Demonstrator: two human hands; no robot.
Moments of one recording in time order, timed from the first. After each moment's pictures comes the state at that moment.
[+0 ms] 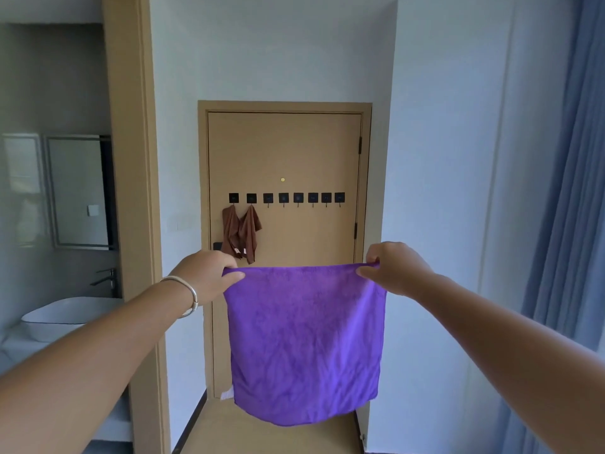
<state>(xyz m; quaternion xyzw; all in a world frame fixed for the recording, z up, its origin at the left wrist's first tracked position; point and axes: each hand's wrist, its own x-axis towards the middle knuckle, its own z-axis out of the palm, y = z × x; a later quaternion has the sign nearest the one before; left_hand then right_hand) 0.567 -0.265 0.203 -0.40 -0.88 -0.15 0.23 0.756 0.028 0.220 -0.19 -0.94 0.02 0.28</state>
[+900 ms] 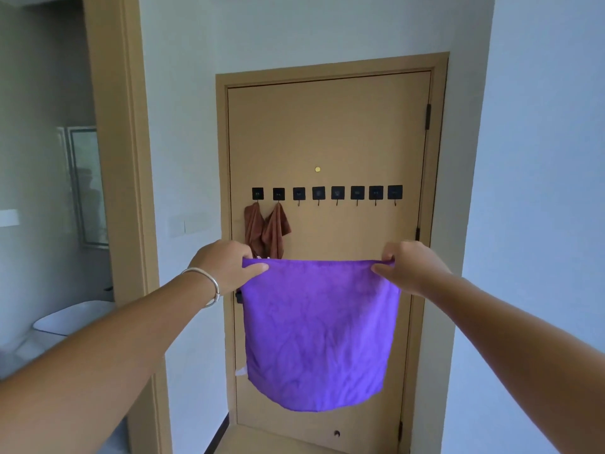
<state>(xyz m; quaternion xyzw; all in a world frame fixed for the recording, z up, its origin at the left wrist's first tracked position) 0.290 -0.054 0.202 -0.31 -0.90 -0.13 0.28 0.421 0.263 0.203 -0.13 -0.95 0.04 0.27</state>
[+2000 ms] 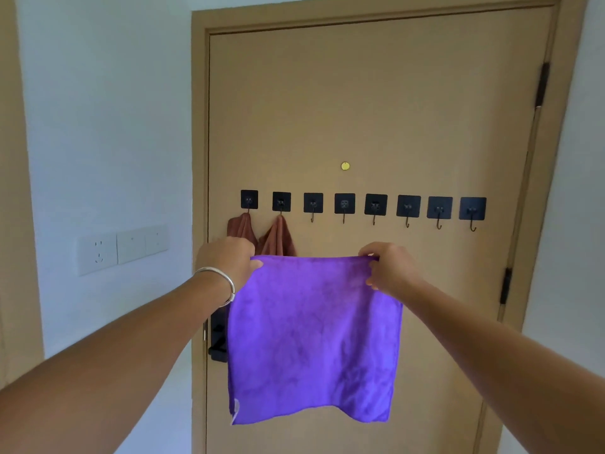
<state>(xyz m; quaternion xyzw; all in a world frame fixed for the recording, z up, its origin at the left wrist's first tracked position) -0.153 0.104 0.206 -0.22 -0.91 -0.07 0.34 -0.041 0.373 0.208 -0.14 -0.92 0.21 0.30</state>
